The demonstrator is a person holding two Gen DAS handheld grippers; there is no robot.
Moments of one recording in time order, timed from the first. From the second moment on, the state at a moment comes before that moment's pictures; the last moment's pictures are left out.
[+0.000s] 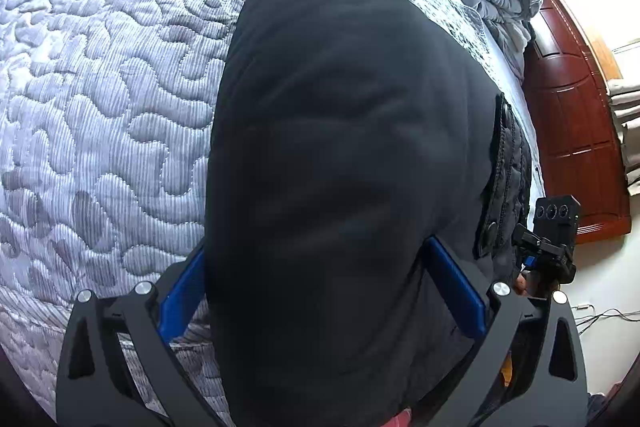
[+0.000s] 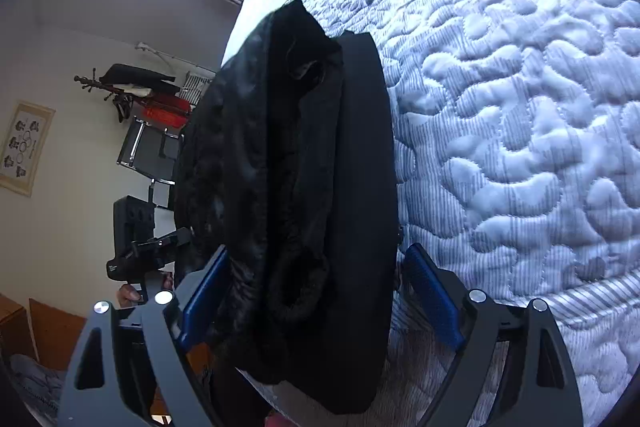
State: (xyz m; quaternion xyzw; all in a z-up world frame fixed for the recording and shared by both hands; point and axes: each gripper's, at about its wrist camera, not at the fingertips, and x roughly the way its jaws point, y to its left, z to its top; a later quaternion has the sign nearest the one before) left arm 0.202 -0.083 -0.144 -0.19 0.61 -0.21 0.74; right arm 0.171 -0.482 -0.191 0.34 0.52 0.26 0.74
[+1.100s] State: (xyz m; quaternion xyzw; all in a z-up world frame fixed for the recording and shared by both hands) left arm 0.211 -0.098 -0.149 -0.22 0.60 -0.23 0.73; right arm 0.179 -0.444 -0.194 0.33 0.51 0.30 0.73
